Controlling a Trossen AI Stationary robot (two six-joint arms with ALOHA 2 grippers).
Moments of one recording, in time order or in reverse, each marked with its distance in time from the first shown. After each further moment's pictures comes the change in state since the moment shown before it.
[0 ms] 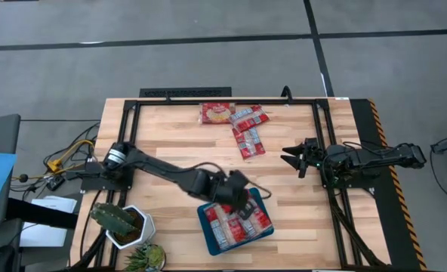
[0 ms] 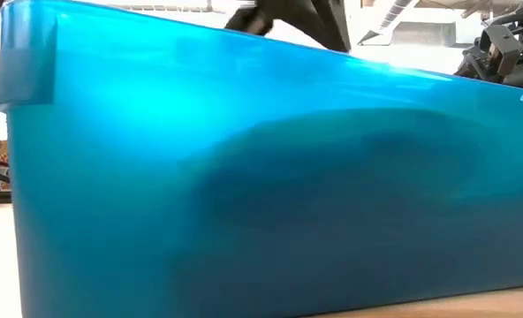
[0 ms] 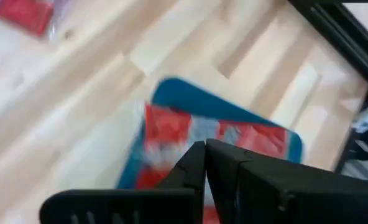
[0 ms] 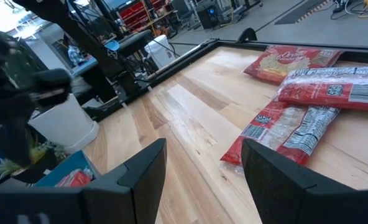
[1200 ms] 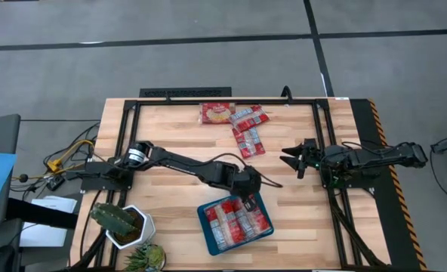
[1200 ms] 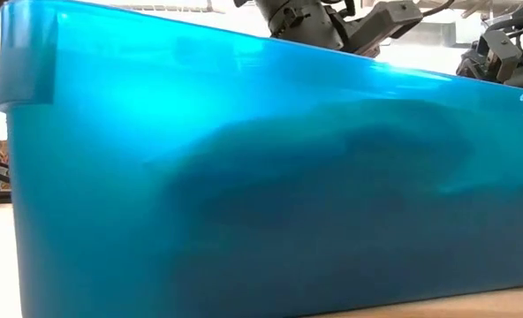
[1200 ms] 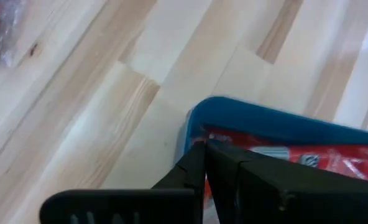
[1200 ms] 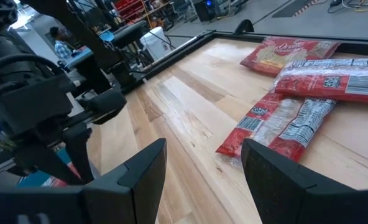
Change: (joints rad) left arm 0.123 0.167 0.004 0.104 0.177 0.263; right arm 0.000 0.039 0.000 0.000 0.000 0.003
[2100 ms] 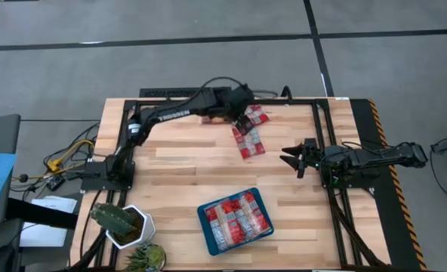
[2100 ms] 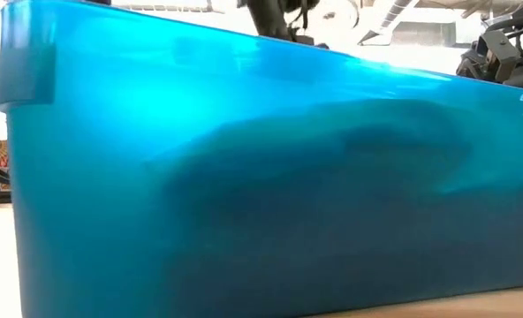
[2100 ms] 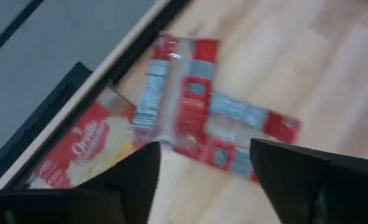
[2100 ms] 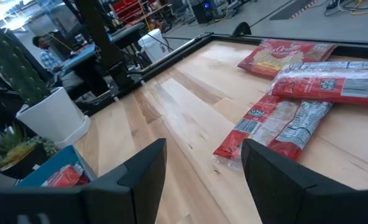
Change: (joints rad) left arm 0.470 -0.031 0.407 -0.423 -0.142 0.407; right arm 0.000 0.000 0.000 0.007 0.010 0.000
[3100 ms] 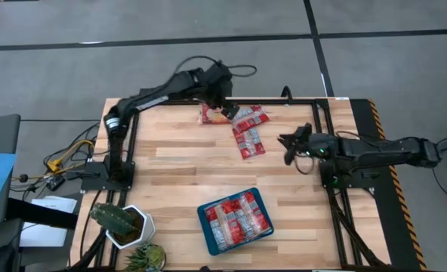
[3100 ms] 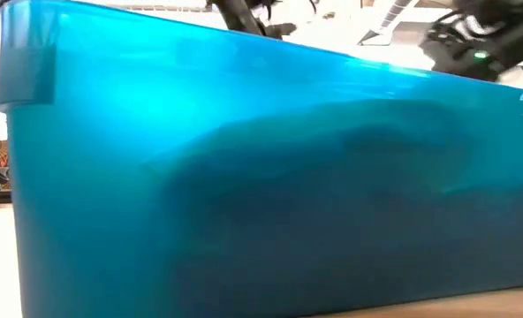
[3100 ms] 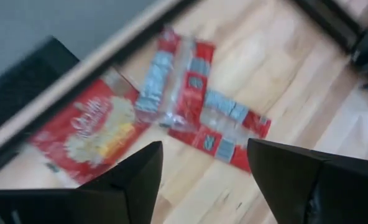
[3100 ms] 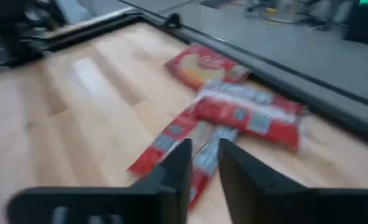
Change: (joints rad) left arm 0.141 -0.217 -0.182 0.026 0.253 -0.092; right arm -0.171 0.441 0.314 -0.099 0.068 -0.194
